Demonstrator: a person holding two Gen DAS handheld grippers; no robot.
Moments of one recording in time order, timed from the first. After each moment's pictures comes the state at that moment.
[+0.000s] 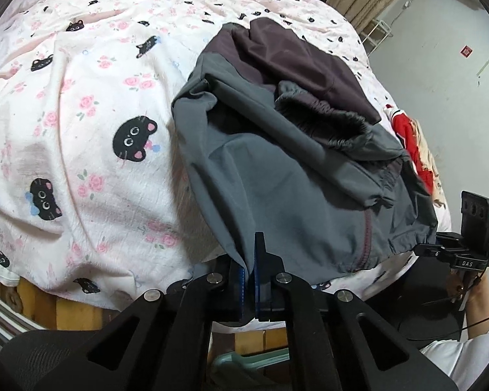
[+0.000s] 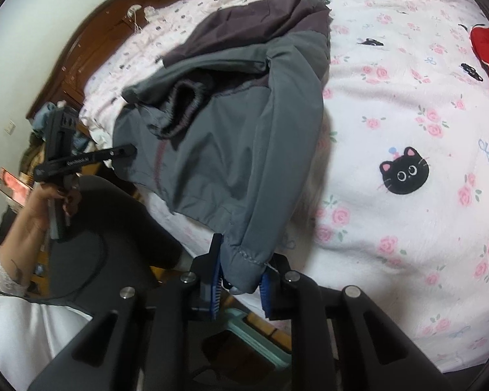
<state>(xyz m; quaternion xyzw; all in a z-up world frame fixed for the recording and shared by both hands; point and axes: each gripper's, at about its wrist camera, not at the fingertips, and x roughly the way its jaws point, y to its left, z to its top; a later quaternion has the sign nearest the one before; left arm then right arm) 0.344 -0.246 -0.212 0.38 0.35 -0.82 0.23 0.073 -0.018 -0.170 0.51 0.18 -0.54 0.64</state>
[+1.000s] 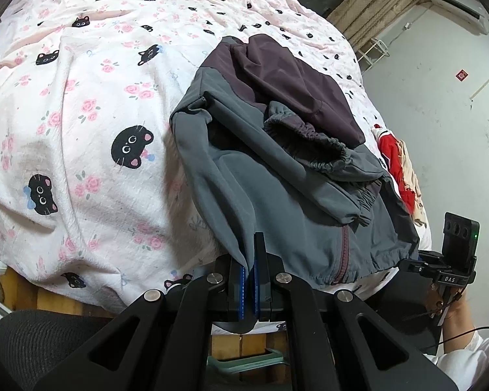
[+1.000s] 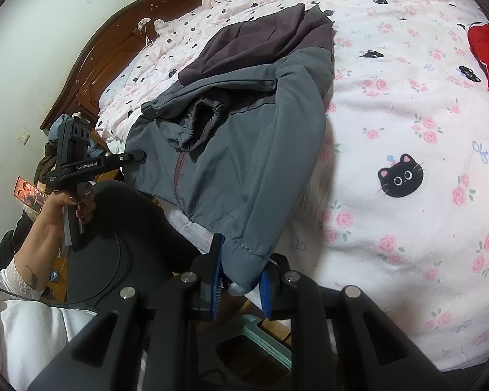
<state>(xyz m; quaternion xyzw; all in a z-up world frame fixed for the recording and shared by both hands) 0.343 -0.274 -0.203 0.35 0.39 -0.82 0.22 0.063 -0.008 -0.167 0.51 0.15 -0.53 0.66</state>
